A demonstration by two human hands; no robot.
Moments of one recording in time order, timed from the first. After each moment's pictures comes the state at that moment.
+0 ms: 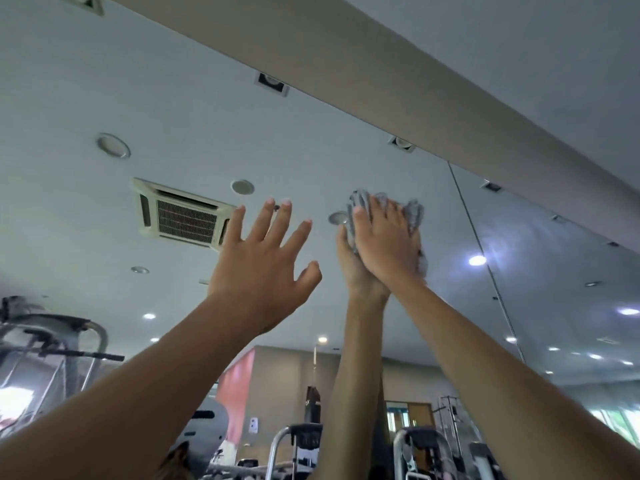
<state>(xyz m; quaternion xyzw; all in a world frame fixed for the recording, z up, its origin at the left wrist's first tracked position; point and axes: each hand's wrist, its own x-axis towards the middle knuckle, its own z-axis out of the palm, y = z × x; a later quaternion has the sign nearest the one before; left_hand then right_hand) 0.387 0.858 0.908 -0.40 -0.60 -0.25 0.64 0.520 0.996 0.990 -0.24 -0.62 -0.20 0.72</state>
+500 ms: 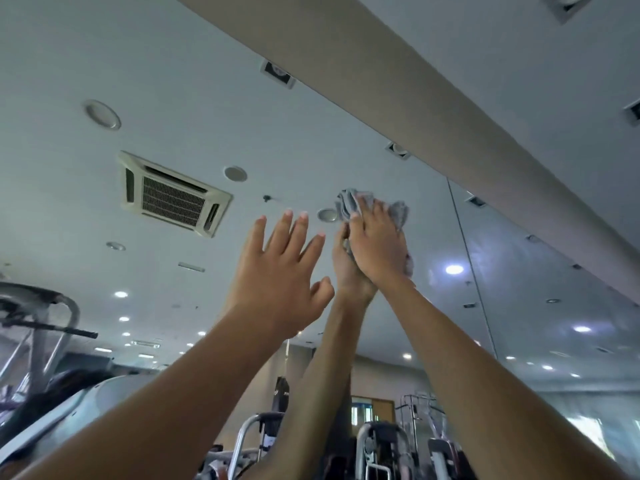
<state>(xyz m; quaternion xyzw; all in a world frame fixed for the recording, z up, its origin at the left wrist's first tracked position) 0.384 0.855 0.889 -0.43 -0.59 -0.26 0.63 0.504 0.972 0.991 -0.25 -0.65 -0.21 0.69</state>
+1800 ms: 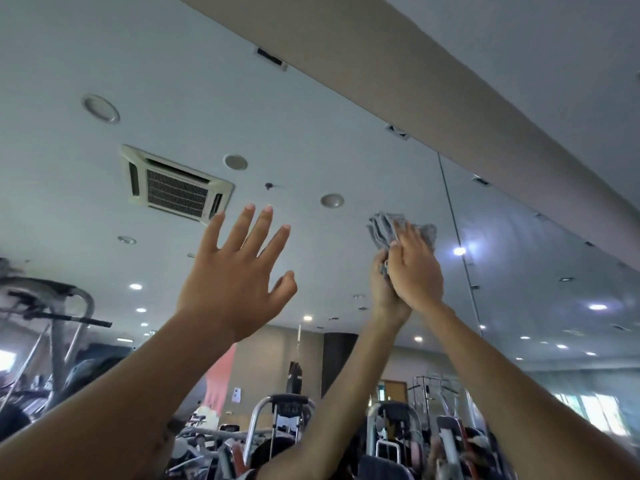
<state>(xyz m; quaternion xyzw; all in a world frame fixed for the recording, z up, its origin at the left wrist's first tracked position) 0.372 0.860 0.860 -0.39 -0.58 -0.26 0.66 0.582 1.043 0.929 -0.23 -0.65 -0.20 0.69</state>
